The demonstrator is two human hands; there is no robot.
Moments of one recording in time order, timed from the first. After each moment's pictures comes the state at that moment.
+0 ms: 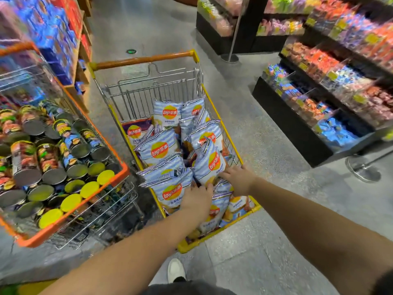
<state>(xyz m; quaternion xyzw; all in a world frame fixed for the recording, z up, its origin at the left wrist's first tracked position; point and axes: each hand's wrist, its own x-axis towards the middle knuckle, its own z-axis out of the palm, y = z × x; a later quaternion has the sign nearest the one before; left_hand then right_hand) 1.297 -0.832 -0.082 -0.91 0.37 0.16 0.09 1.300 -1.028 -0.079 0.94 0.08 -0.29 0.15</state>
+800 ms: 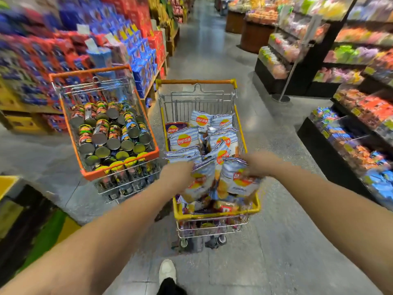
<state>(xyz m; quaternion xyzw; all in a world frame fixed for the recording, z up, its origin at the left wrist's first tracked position) 1.213 -0.782 0.028 -0.98 0.15 0.09 -0.02 1.233 -1.047 0.054 0.98 0.10 -0.17 0.07</state>
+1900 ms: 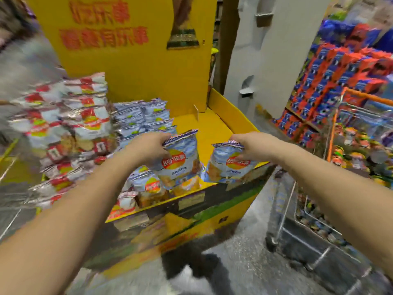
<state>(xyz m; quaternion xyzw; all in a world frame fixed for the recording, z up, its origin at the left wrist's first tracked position) 0.780 -0.179 0.124 -0.88 -0.45 0.06 -0.11 1.056 -0.293 0.119 0.70 0.71 -0.07 0.07</state>
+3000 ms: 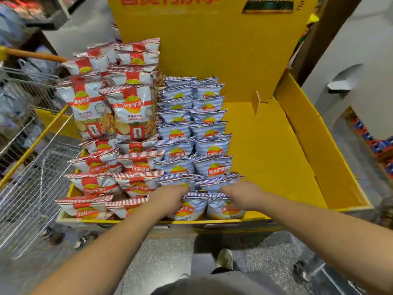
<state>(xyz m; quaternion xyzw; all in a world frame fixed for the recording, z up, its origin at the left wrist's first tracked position) 0.750 -0.128 -0.064 -0.82 -0.50 0.22 -0.16 0.999 -0.136 -0.077 0.49 0.83 -0.13 0.24</state>
